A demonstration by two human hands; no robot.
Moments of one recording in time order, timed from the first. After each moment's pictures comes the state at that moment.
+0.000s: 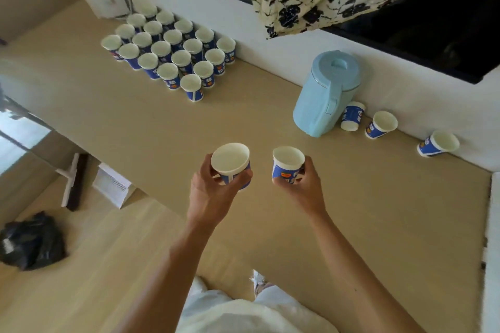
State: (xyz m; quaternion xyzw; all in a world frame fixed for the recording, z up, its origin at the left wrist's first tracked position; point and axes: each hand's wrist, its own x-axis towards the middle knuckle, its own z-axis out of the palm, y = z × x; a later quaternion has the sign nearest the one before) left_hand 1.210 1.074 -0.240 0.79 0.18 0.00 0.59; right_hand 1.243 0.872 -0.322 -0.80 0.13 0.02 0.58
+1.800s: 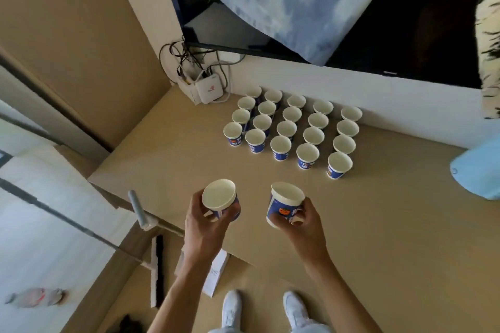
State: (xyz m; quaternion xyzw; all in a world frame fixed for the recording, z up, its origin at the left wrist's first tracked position) left_hand 1.413 1.580 -0.232 0.80 0.17 0.02 0.58; right_hand 1.395 1.380 -0.286 -0.68 0.17 0.00 0.71
